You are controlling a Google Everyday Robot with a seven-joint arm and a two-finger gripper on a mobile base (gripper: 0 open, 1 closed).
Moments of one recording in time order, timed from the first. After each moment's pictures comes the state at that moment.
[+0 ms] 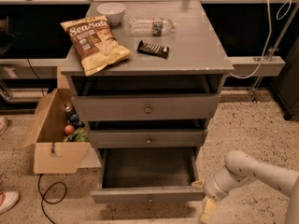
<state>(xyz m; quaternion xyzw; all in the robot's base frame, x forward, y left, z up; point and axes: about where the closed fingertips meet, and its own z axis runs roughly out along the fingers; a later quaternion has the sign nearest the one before) 0.417 -0.194 0.349 -0.60 0.73 0.31 0.10</state>
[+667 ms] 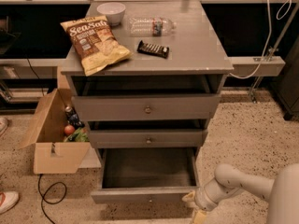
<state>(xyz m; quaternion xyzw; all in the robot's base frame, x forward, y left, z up) 0.398 -0.173 0.267 -0.61 0.71 0.33 0.11</state>
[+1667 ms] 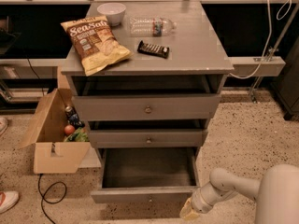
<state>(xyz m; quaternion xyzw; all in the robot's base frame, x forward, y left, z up) 0.398 -0.163 0.222 -0.61 0.71 0.33 0.11</state>
